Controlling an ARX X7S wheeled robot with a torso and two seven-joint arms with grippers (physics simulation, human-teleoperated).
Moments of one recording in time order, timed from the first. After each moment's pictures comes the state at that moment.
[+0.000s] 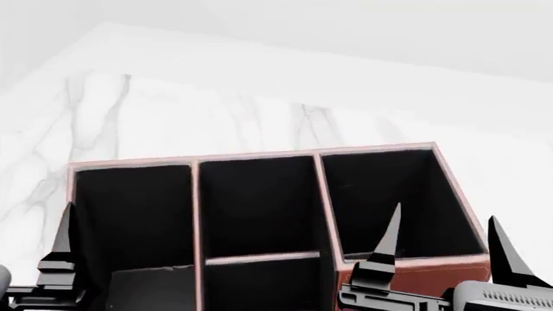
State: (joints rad) left arm -0.09 -0.25 0.04 0.56 -0.31 -0.39 -0.20; right arm 0.07 0.21 0.02 -0.56 0.25 0.36 0.22
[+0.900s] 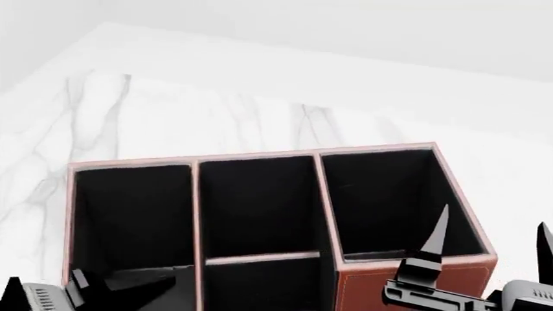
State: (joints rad) left arm -0.27 -0.52 0.22 0.73 -0.83 -0.87 0.16; right arm 0.07 0.28 0.10 -0.51 0.30 0.34 0.25
